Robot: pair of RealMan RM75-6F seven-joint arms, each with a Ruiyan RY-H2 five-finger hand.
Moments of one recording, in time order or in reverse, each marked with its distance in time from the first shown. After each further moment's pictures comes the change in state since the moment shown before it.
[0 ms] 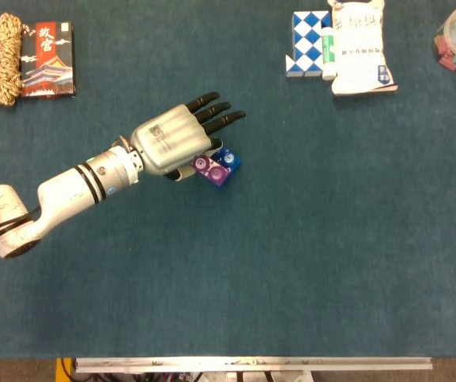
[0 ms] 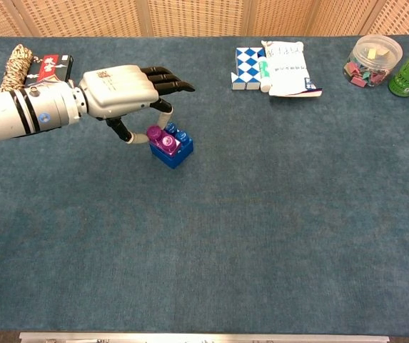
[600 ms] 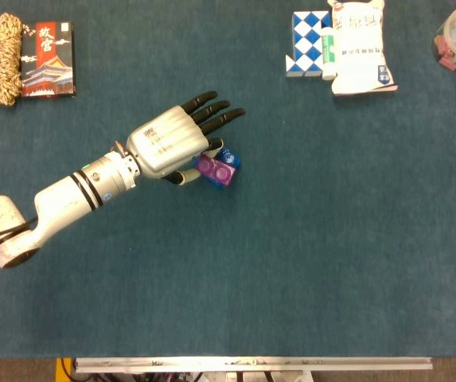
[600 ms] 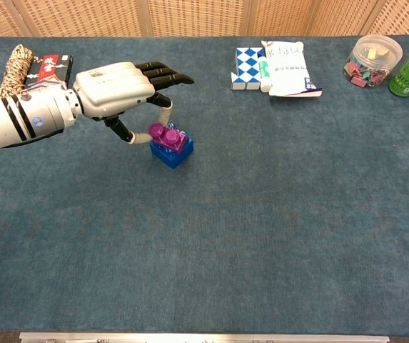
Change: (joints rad) left arm 0.049 -0.009 -0.018 -0.011 0.005 0.067 -0.031; right arm -0.006 0.003 -0.006 -0.012 -0.016 0.019 -0.006
